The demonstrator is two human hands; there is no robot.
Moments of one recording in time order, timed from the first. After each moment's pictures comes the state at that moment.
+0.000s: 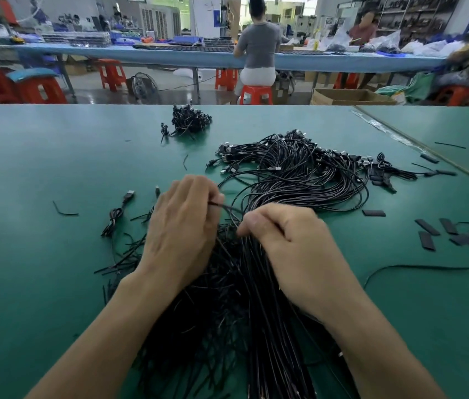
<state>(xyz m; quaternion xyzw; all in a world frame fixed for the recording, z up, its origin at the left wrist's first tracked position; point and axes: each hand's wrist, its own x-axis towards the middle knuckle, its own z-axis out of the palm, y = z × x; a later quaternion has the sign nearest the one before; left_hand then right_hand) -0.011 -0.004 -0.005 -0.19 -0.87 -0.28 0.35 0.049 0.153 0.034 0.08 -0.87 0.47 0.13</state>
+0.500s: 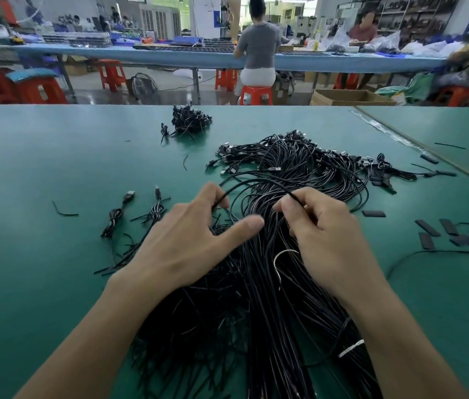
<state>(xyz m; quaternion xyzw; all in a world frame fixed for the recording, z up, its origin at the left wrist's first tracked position) -0.003 -0.013 0.010 -0.18 -0.92 -0.32 0.11 0.032 0.183 0.026 0.04 -0.86 0.48 0.17</state>
